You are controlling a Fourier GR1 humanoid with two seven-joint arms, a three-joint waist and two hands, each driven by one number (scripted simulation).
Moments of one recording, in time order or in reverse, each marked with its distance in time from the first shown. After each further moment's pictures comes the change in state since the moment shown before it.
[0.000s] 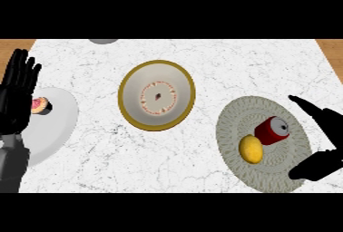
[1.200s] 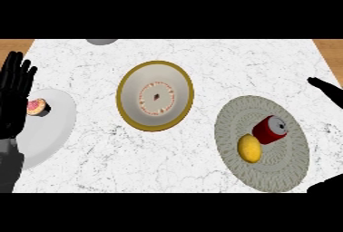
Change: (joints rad) left arm 0.038 0.050 -0.040 -0.030 0.049 0.043 -0.002; right arm -0.117 -0.236 -0.007 -0.298 -0.273 -0.144 0.199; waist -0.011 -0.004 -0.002
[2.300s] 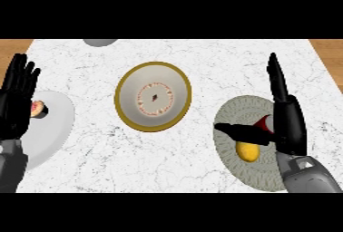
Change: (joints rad) left arm 0.005 -0.001 -0.028 0.006 -0.008 0.030 -0.007; right arm 0.000 0.588 0.165 0.451 0.310 -0.707 -0.896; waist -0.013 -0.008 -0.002
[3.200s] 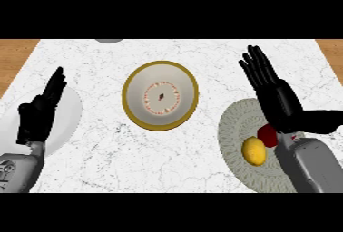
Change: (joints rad) left arm -0.002 0.030 -0.192 0.081 -0.182 0.055 0.093; right arm -0.102 0.043 -0.122 0.189 -0.551 0.471 -0.231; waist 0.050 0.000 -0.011
